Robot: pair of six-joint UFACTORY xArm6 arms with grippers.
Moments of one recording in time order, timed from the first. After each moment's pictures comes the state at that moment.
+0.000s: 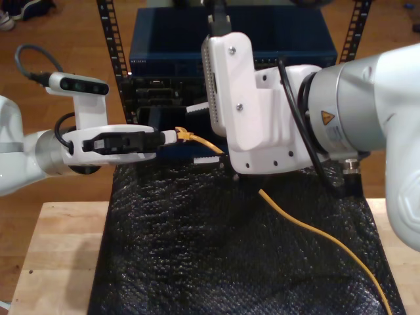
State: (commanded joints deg) left arm 16.6 9.6 -52.5 -81.5 135.1 -272.4; right arm 38.8 -41.9 -39.4 30.7 32.9 -94.5
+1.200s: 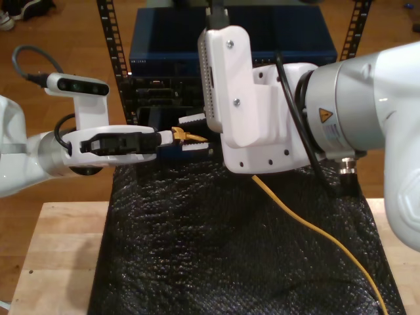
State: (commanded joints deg) left arm 16.1 10.0 -52.5 -81.7 137.2 -272.4; right arm 39.8 -41.7 -39.9 32.9 32.5 -94.4
